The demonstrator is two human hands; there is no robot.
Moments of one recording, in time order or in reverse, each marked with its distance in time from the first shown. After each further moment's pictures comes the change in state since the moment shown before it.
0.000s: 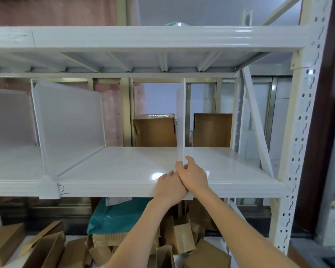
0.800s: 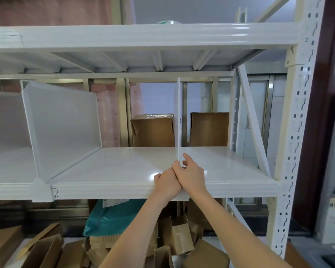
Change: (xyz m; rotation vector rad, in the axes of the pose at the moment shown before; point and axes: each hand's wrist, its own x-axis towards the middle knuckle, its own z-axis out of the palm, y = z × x) left_hand 0.002 0.017 -0.010 -0.334 -0.021 -0.244; right_hand -0.005 0.001 -0.007 0.188 0.084 0.015
